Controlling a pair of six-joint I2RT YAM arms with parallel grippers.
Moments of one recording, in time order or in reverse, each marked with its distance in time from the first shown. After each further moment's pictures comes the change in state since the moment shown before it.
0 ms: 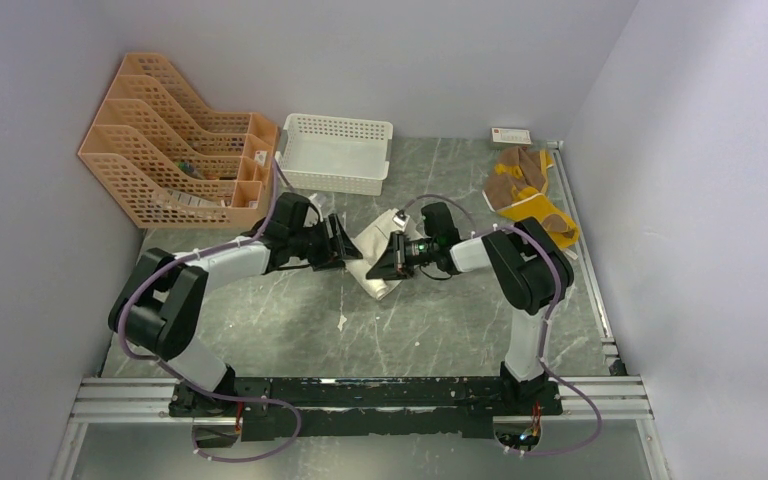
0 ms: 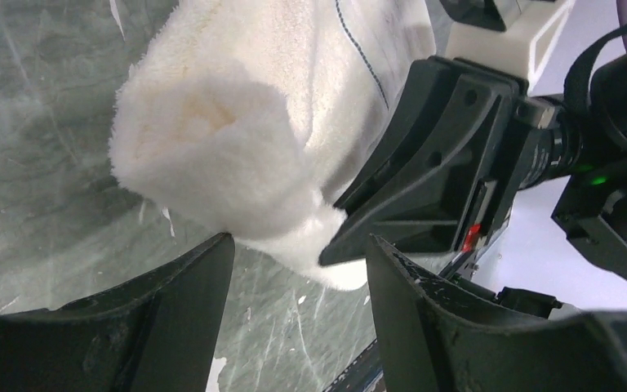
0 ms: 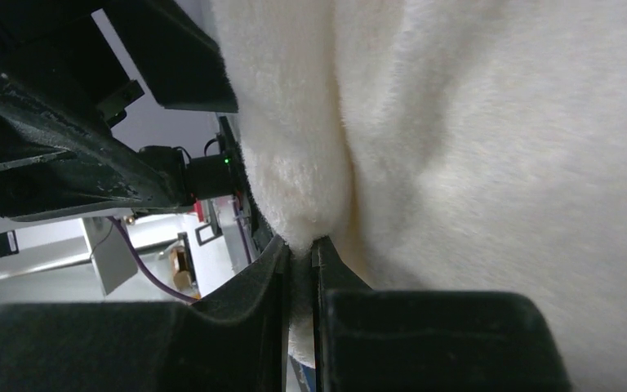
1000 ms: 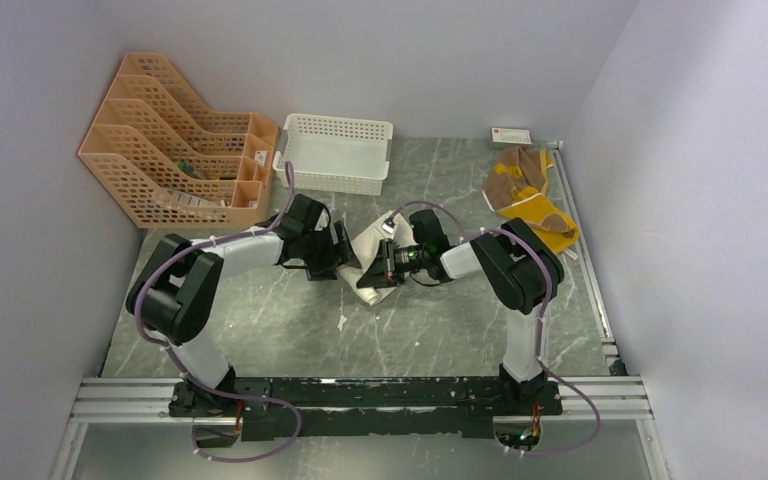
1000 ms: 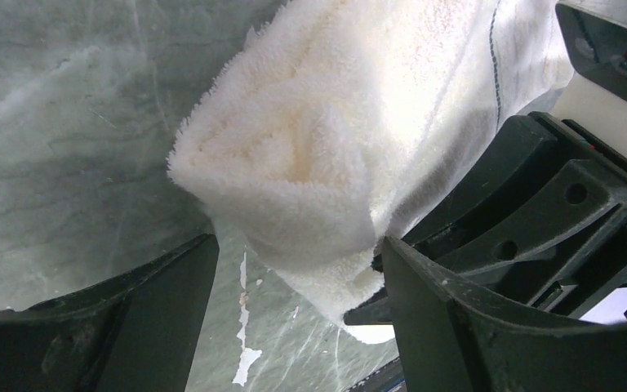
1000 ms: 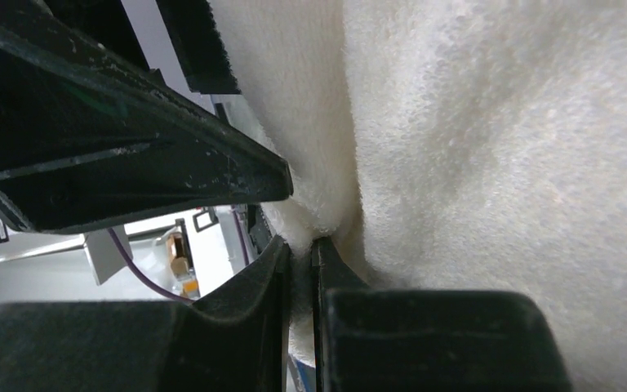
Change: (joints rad) left arm -0.038 0.113 0.109 -0.228 -0.146 -0.026; right arm 0.084 0.034 -0.016 0.097 0.024 0.054
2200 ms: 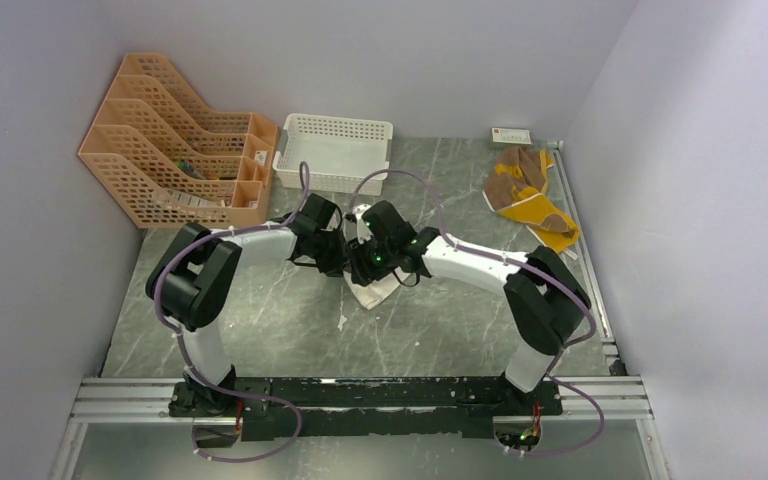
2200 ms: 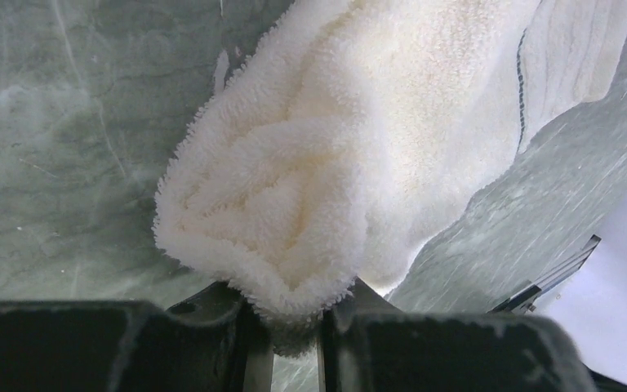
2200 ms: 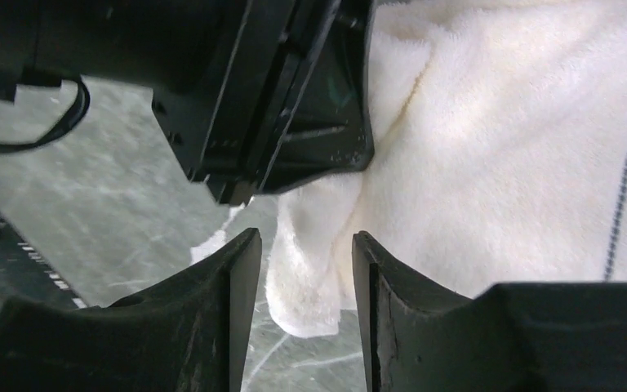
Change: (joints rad) left arm -0.034 0.115 0.077 -0.019 -0.023 -0.004; right arm 0.261 -0.256 0.281 -0.729 0.731 -0.586
